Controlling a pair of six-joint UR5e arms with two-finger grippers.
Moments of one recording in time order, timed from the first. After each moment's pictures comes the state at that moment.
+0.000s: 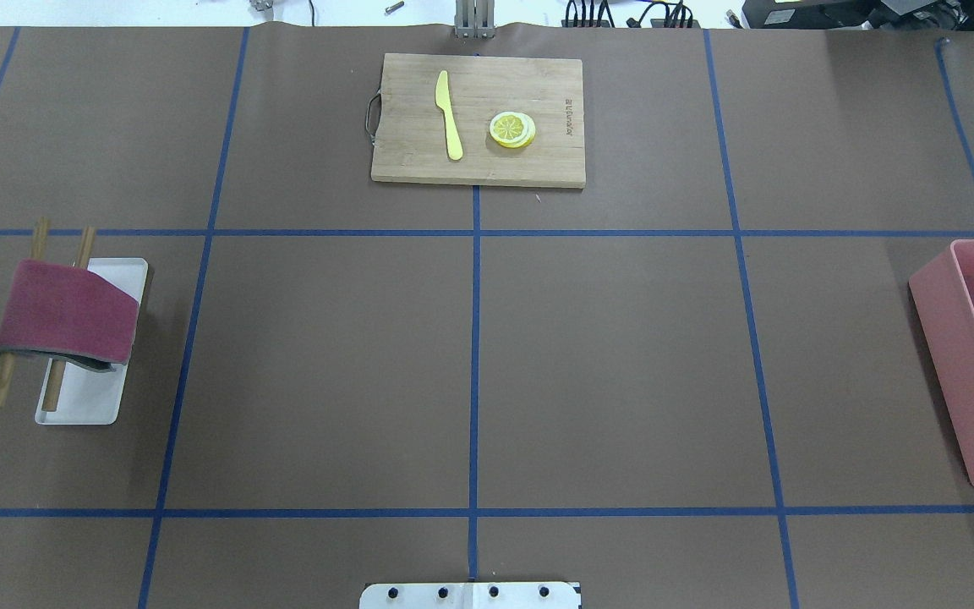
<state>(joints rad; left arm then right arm) -1.43 -1.58 -1.80 -1.64 -2.45 -0.15 1.52 -1.63 1.68 -1.61 2.35 -0.27</state>
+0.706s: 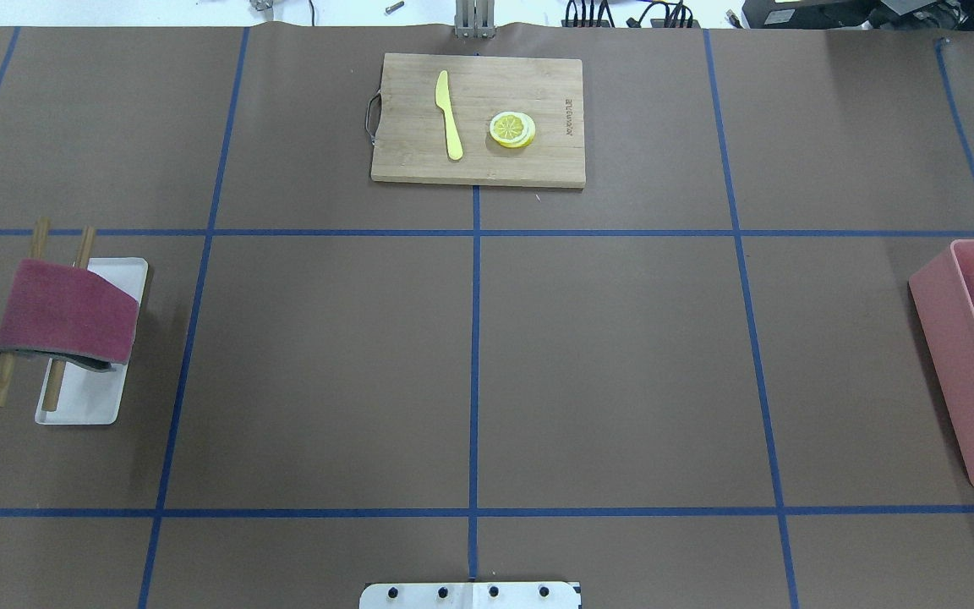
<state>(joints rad) -1.27 -1.58 -1.81 -1.84 -2.45 -0.56 1.52 -1.64 1.70 -1.61 2.41 -0.27</state>
